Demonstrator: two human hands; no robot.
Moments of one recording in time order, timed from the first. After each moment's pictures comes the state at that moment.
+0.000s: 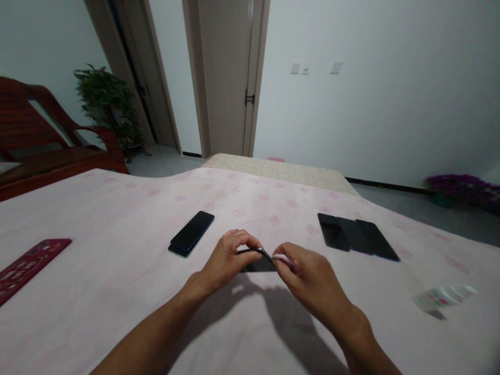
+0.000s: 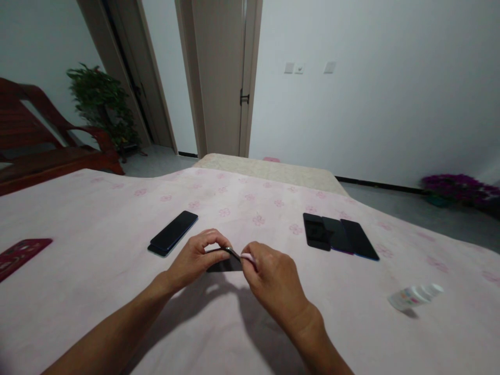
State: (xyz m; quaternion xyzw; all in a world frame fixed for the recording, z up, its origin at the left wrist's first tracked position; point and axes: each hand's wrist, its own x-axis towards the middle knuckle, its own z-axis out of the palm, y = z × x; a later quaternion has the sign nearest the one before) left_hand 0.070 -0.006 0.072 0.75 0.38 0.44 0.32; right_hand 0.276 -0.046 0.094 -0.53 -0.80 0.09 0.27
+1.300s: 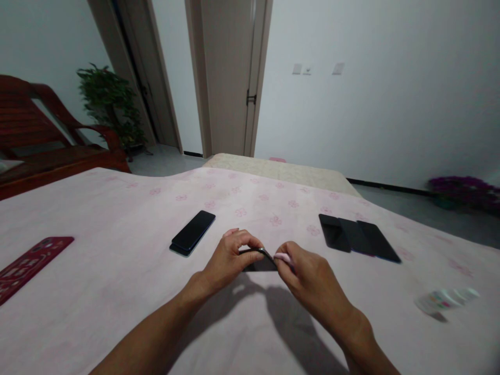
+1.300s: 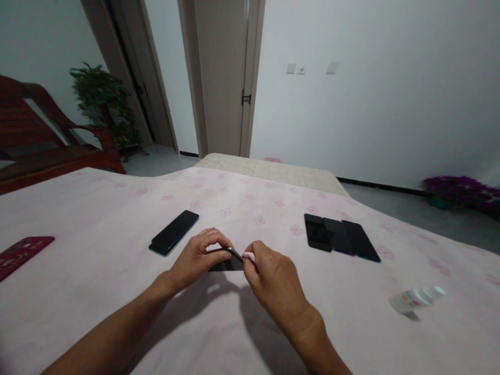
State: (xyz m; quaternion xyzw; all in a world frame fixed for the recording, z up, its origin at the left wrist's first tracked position) left_hand 0.072 -0.007 0.073 0.75 0.39 0.43 0.31; right_hand 0.273 -0.045 0.092 -0.52 -0.80 0.09 0.27
